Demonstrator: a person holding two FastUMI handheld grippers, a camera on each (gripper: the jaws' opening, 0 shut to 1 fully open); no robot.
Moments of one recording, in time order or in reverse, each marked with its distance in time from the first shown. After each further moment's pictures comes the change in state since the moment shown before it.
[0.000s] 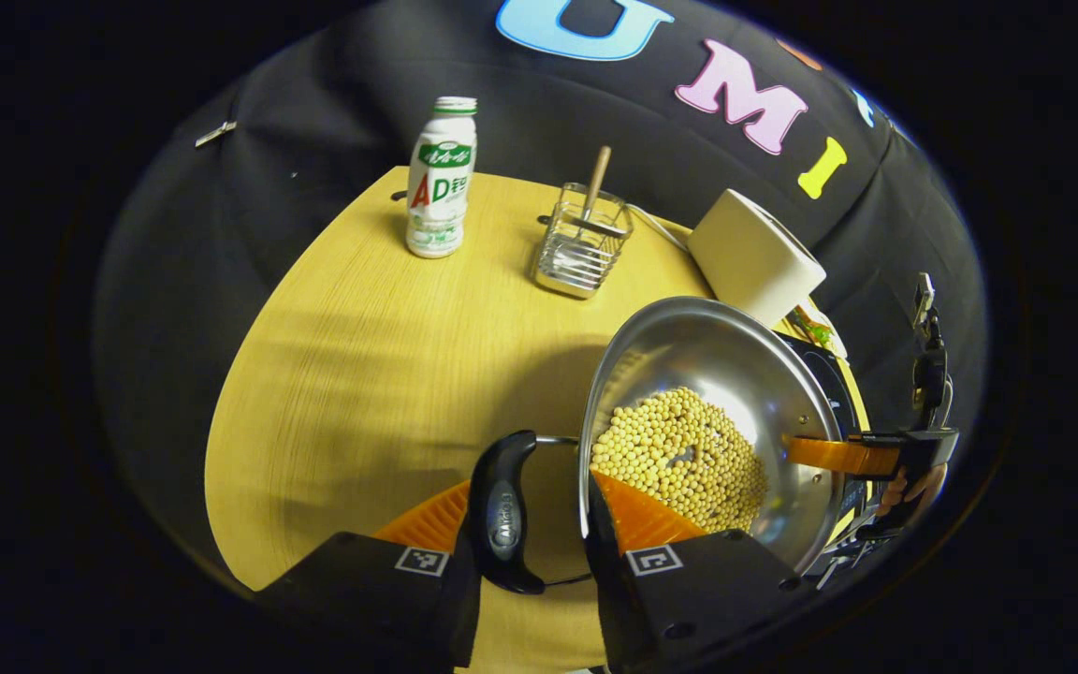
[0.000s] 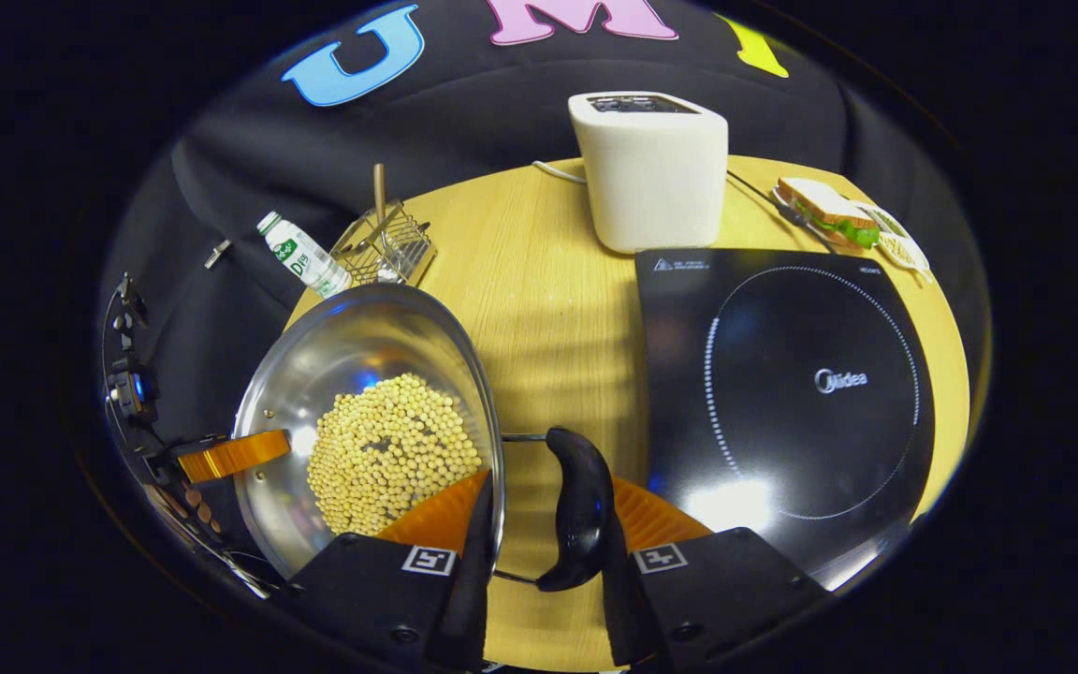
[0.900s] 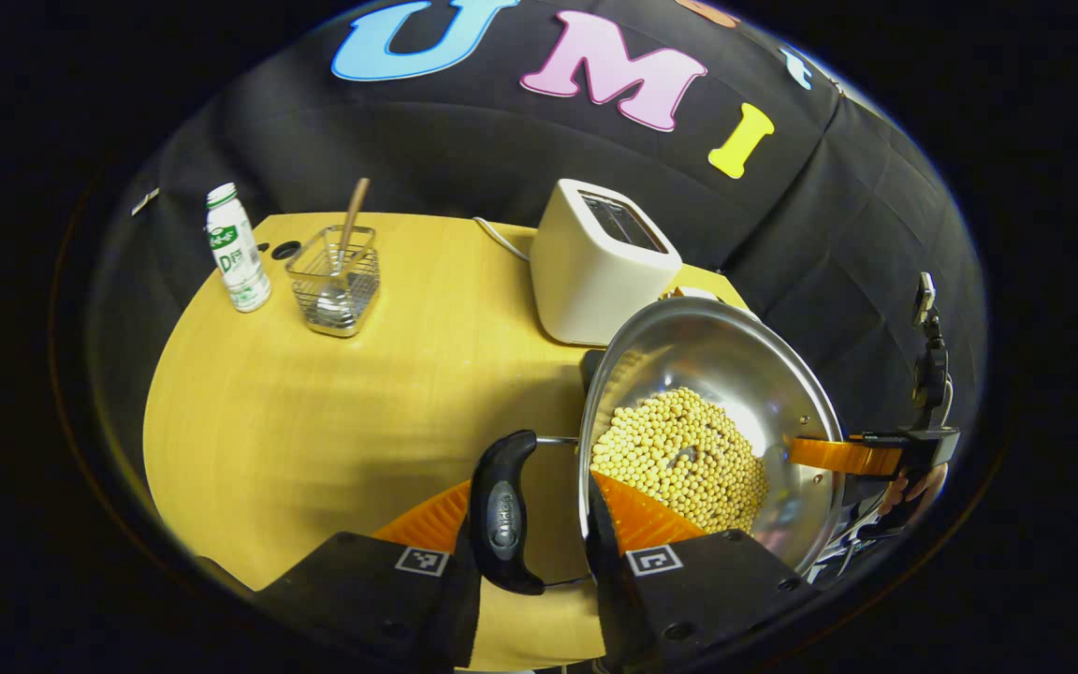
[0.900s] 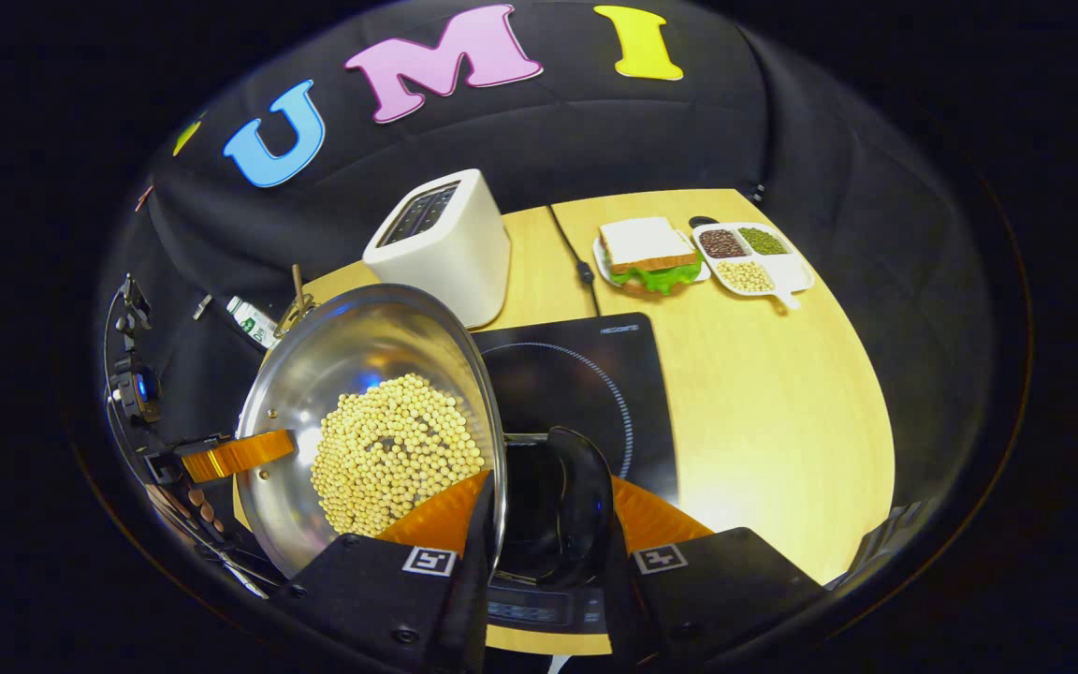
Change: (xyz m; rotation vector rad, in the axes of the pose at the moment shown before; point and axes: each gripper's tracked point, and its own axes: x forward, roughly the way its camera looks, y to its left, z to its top) left arm 0.047 -0.261 0.022 0.063 -0.026 -0.065; right arm -0.102 -0.231 0.061 0.060 -0.072 -0.056
